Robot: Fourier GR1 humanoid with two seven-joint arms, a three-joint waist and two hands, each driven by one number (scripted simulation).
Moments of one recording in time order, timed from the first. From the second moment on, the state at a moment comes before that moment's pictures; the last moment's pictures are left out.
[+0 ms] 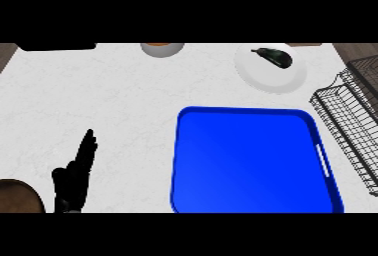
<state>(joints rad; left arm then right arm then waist) 0.12 0.17 -0.11 -1.48 0.01 0.25 0.01 0.13 -0.49 -0.39 -2.36 0.94 0.18 1.13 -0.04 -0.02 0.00</state>
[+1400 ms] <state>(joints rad) 0.08 0.13 -0.13 -1.45 -0.03 0.24 0.01 -0.35 -0.61 -0.59 -1.90 0.86 0.40 0.99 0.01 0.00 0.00</state>
